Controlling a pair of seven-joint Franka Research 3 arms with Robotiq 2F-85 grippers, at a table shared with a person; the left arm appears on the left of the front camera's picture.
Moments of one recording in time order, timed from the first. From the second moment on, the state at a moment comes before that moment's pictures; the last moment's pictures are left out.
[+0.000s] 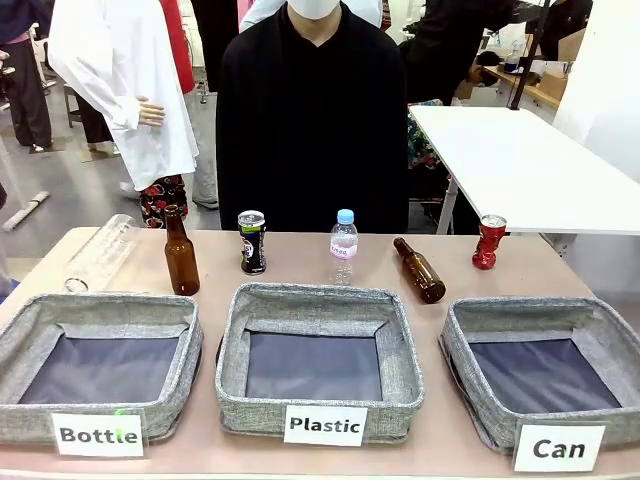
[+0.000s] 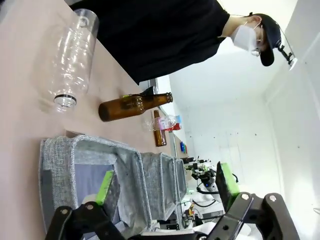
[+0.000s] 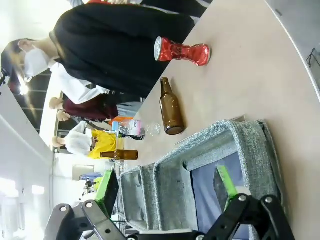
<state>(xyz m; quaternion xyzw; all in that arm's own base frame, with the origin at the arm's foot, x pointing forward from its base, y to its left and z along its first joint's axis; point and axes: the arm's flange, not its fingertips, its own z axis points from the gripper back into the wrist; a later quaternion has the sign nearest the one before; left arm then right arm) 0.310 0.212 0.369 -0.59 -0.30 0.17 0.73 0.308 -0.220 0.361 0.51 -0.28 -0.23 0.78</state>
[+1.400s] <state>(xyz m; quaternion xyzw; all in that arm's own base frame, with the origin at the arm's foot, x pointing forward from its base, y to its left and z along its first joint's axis) 0.311 0.212 0.375 -0.58 -0.30 0.17 0.74 0.438 -0.102 0.388 0.22 -0.36 0.14 0.89</state>
